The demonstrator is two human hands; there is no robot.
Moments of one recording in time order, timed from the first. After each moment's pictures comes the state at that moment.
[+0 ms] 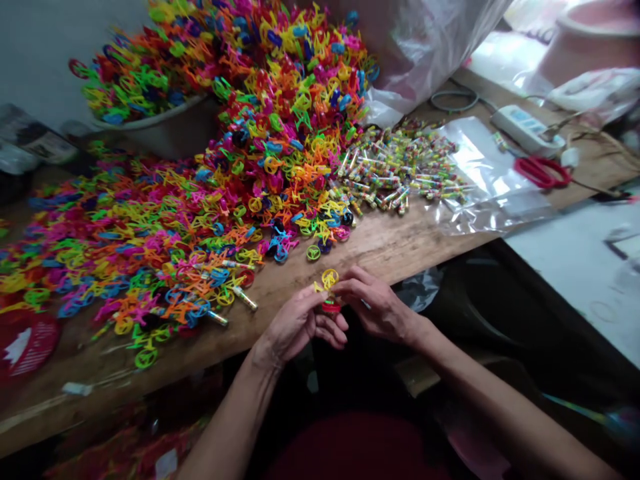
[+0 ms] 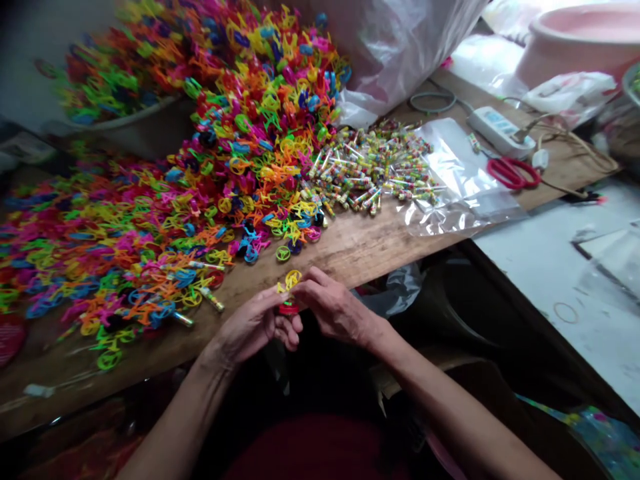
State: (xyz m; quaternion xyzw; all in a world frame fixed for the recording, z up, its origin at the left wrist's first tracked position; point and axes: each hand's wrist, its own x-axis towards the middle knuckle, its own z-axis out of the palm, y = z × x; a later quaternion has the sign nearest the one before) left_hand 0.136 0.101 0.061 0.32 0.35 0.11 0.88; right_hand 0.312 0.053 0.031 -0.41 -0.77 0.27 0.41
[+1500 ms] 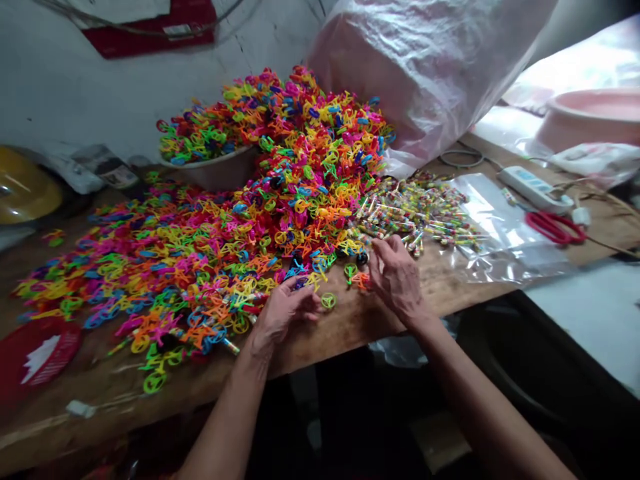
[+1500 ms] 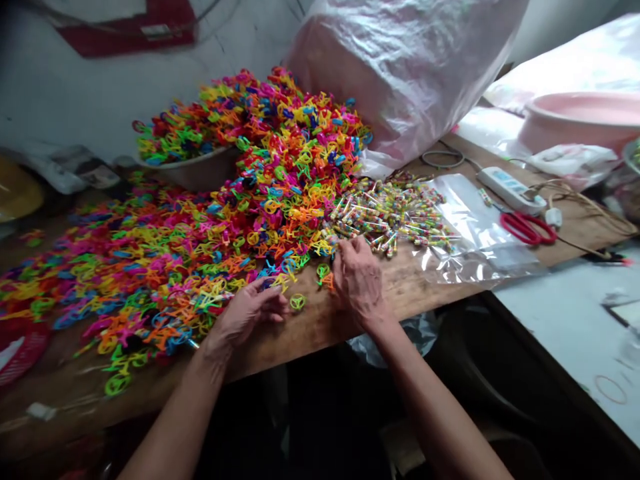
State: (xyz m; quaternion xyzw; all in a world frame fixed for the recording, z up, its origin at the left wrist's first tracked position) left_hand 0.114 0.171 0.059 0.44 0.47 0.26 0.72; right_hand 0.327 0.145 0.058 -0.69 -0.63 -0.05 0.36
